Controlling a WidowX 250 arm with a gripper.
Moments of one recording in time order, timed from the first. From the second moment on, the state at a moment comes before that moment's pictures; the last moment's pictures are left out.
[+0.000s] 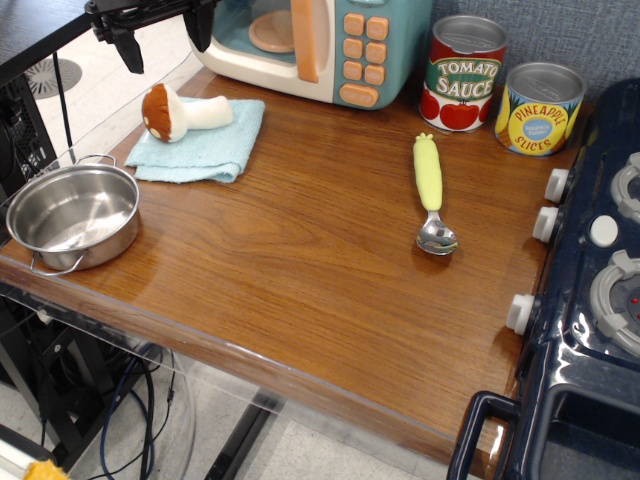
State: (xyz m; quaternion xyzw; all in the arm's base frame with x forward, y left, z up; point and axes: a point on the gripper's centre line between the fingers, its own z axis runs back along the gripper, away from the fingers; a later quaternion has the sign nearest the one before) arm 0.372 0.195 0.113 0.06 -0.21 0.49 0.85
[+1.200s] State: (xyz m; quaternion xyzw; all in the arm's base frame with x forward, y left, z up) arm 0.374 0.207 0.044 0.11 -0.16 0.48 0.86
